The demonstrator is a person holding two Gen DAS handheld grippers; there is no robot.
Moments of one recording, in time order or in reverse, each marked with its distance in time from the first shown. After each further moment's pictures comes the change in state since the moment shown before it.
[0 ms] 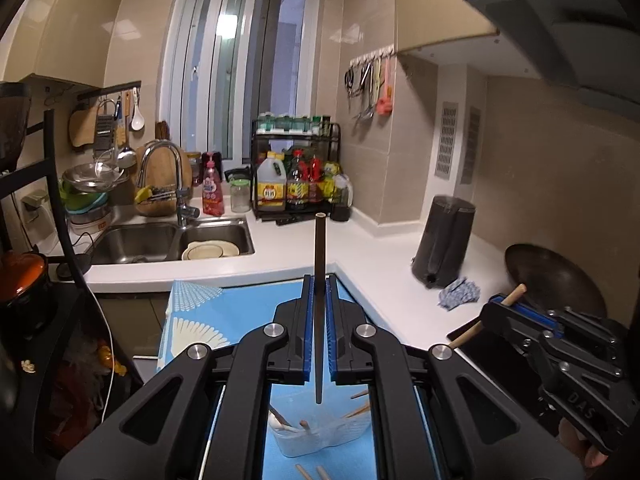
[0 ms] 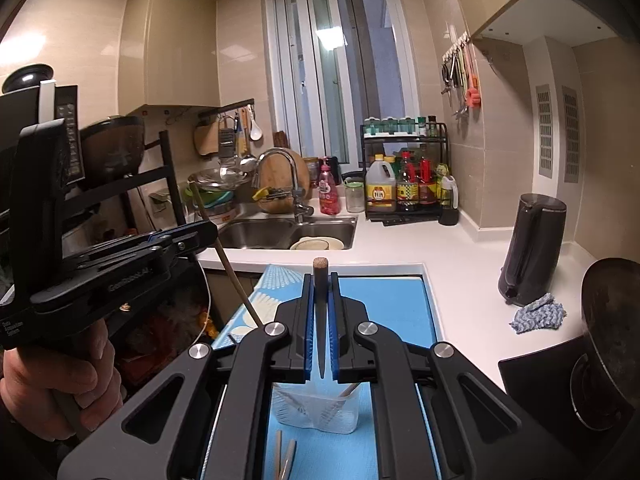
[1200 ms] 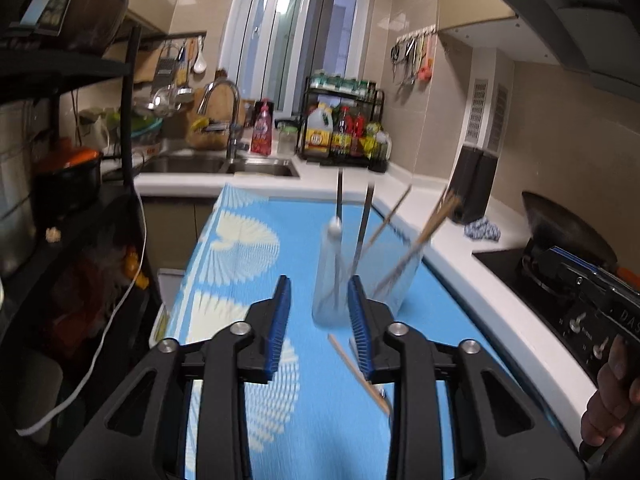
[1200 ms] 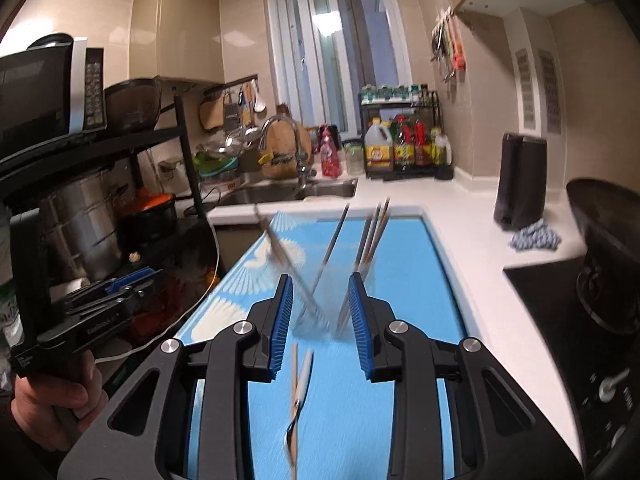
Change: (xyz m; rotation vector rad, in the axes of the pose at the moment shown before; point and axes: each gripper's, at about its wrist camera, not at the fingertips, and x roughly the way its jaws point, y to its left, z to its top) left arm -0.093 0.039 -0.186 -0.142 0.054 0.085; right arm -0.074 0.032 -0.159 0.009 0.056 0.008
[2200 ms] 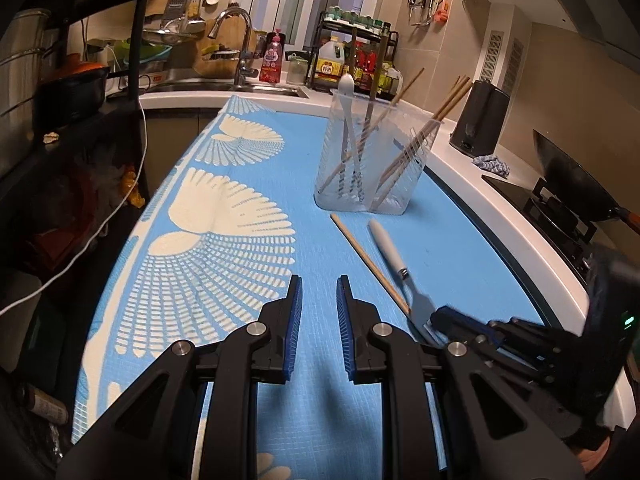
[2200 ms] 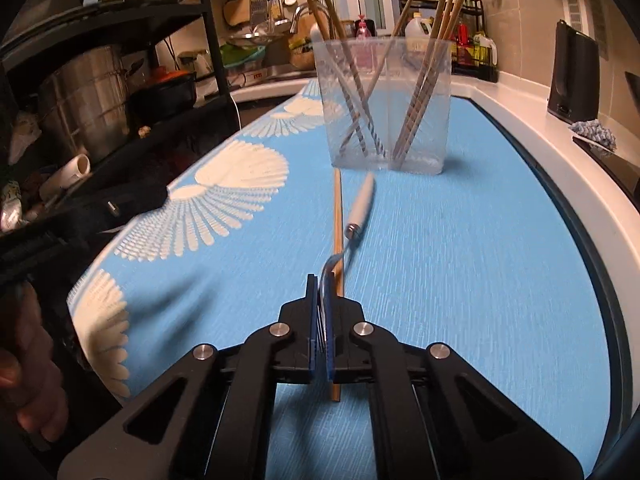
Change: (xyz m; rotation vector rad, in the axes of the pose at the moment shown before) left arm 0.023 0.002 -0.102 -0.063 0.178 0.001; right arm 0.076 0.025 -0.135 -0.042 0.262 0.081
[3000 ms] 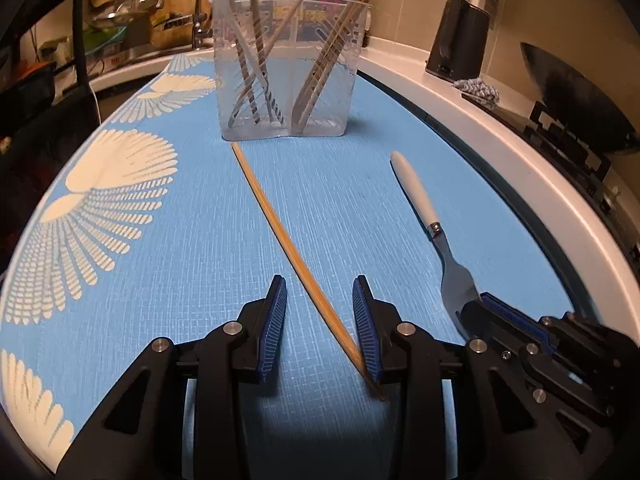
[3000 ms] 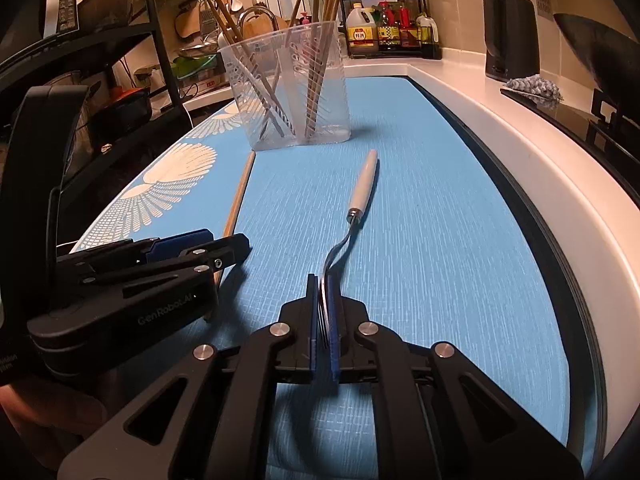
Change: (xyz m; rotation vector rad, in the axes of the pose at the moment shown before) left arm 0.073 -0.097 -0.035 0.130 0.154 0.038; right arm -0.021 -0.065 -0.043 0.113 0.026 -0.100
